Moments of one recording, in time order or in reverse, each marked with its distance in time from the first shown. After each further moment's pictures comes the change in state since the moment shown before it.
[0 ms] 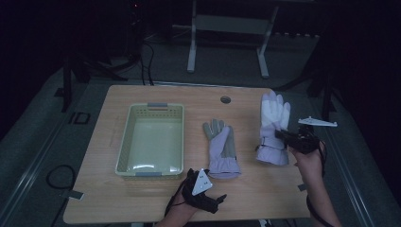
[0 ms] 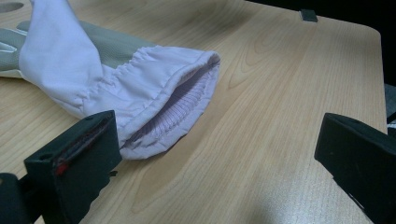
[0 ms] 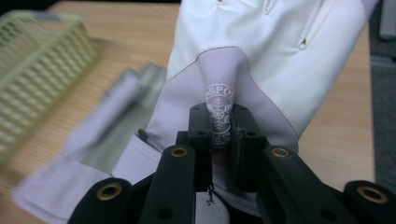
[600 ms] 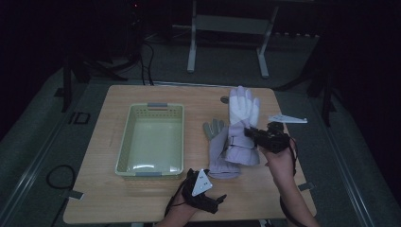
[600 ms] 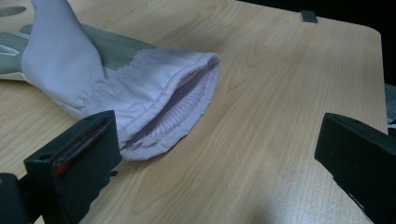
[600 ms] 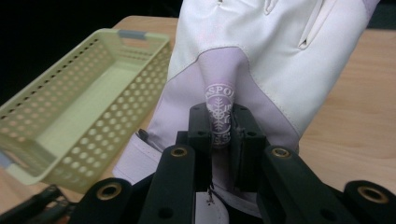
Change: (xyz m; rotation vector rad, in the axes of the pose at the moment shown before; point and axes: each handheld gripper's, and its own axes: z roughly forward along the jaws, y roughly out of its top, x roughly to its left) left arm -0.001 0.000 0.000 -0.011 0.005 0.005; right arm 0.098 0.016 0.024 -0.012 0.129 -0.020
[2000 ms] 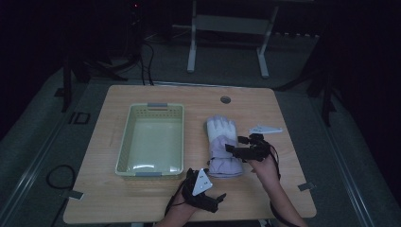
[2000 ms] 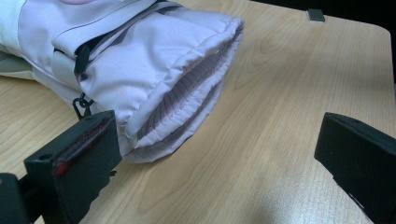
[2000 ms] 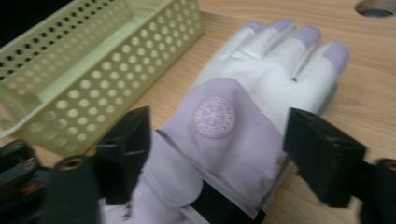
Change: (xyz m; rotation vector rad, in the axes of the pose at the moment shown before) left arm 0.001 0.000 0.001 0.011 0.023 -0.001; right arm -0.012 -0.044 0.059 0.072 0.128 -0.075
